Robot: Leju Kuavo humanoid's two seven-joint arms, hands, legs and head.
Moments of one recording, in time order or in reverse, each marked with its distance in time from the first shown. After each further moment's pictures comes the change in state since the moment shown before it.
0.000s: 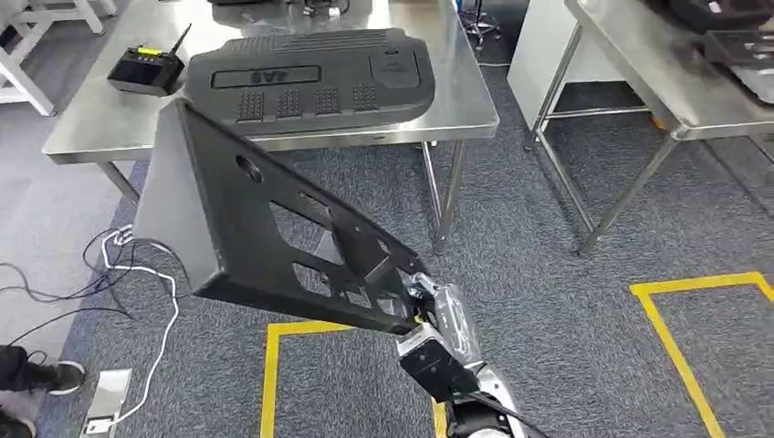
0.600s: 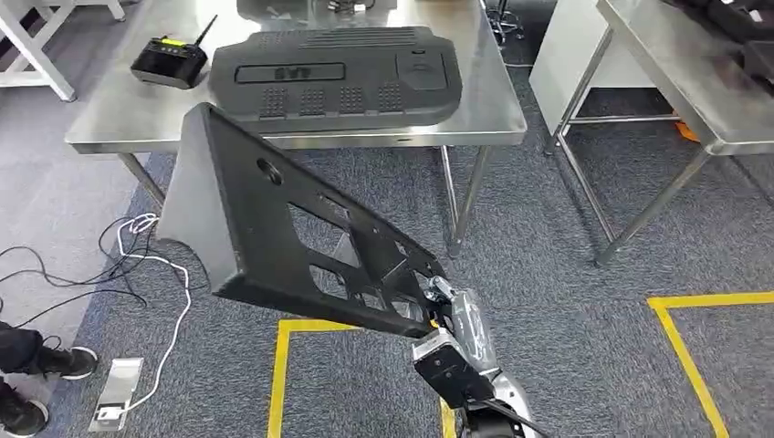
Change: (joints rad) left arm -0.007 -0.001 -0.010 0.000 -0.011 -0.008 -0.001; right arm 0.008 -0.018 0.006 -0.011 0.018 -0.010 0.016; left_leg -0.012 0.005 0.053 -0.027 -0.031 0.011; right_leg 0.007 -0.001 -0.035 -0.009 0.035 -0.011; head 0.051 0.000
